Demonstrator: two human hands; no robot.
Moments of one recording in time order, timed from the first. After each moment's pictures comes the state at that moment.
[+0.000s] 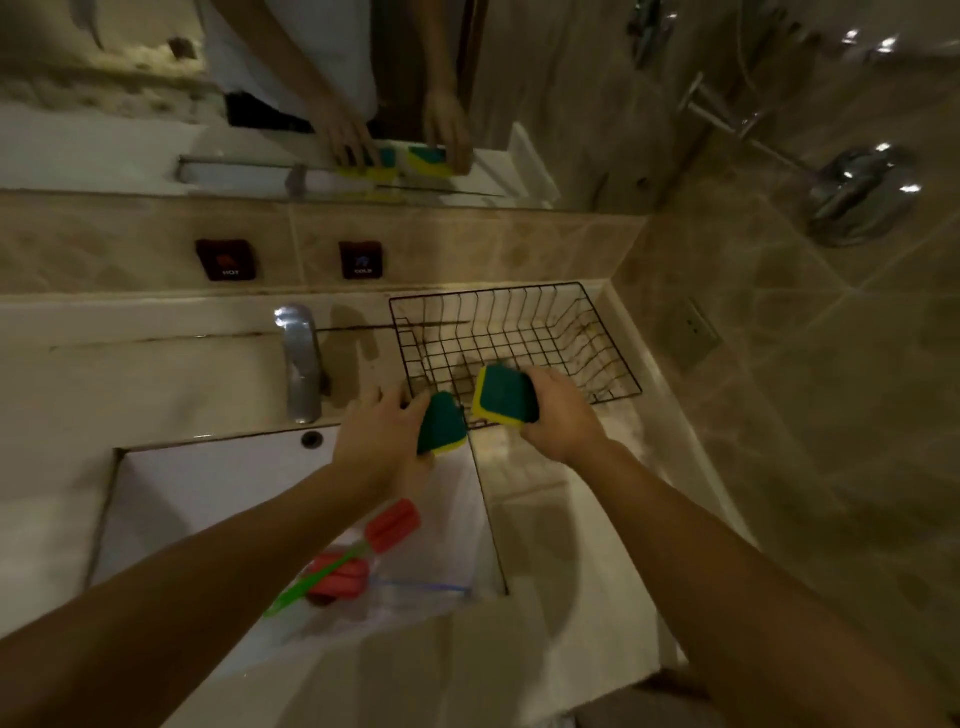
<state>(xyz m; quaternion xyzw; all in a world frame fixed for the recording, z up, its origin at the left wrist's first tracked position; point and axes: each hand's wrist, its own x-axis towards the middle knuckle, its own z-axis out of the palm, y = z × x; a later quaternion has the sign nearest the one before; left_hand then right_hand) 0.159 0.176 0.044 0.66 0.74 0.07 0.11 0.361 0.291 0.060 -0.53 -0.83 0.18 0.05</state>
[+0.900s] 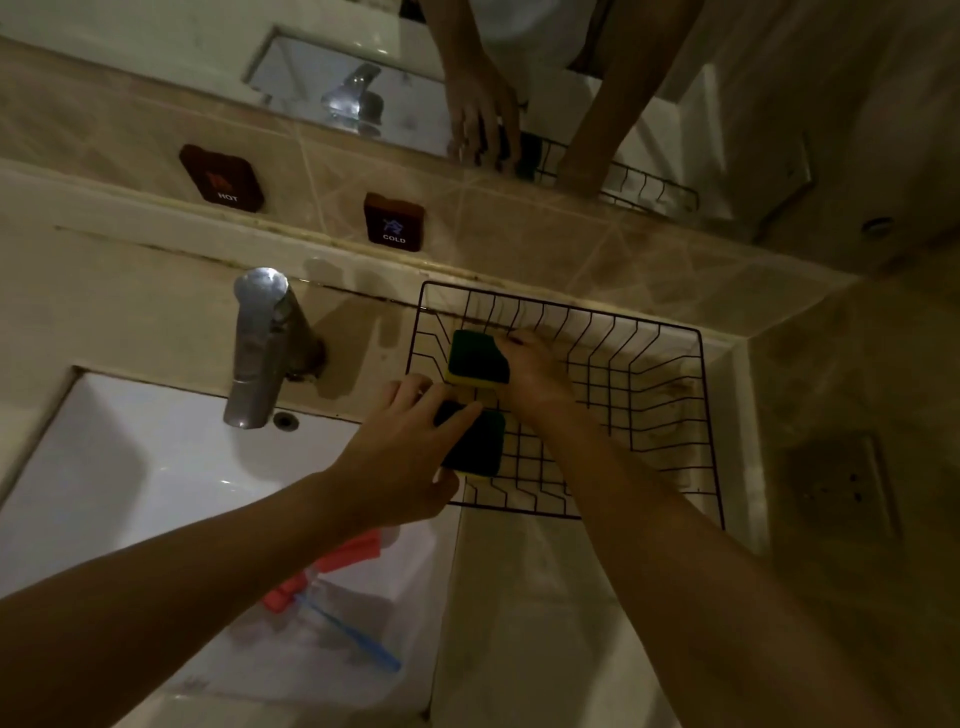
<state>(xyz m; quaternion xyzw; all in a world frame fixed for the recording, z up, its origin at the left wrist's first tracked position) 0.178 0.274 0.002 0.65 0.75 0.06 0.11 0.256 0.473 -0.052 -0.40 -0.87 0.26 -0.08</state>
